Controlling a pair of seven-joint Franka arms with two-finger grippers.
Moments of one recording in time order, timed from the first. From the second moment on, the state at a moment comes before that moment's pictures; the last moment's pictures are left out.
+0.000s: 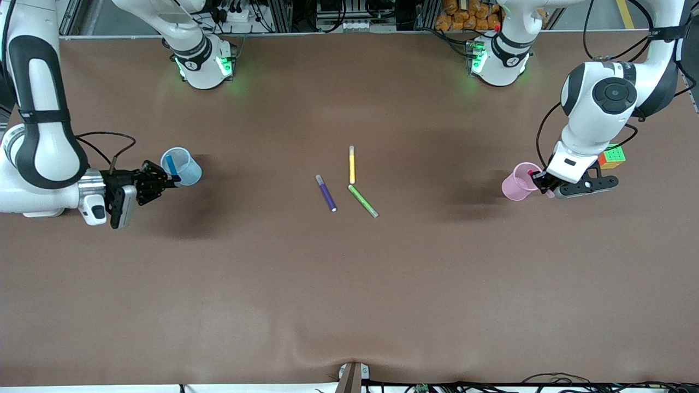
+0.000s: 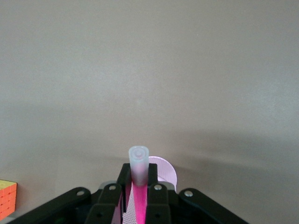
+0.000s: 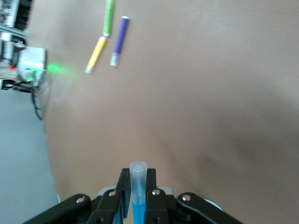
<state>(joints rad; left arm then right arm) 0.01 -0.02 -0.08 -2.38 0.26 2.48 -0.40 -0.06 0.35 -0.16 -1.92 0.62 1.62 -1.28</state>
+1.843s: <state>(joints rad) 0.02 0.04 -0.09 -2.24 0.26 2.31 -0.39 -0.16 0.38 -0.16 -2.03 0.66 1.60 -1.76</state>
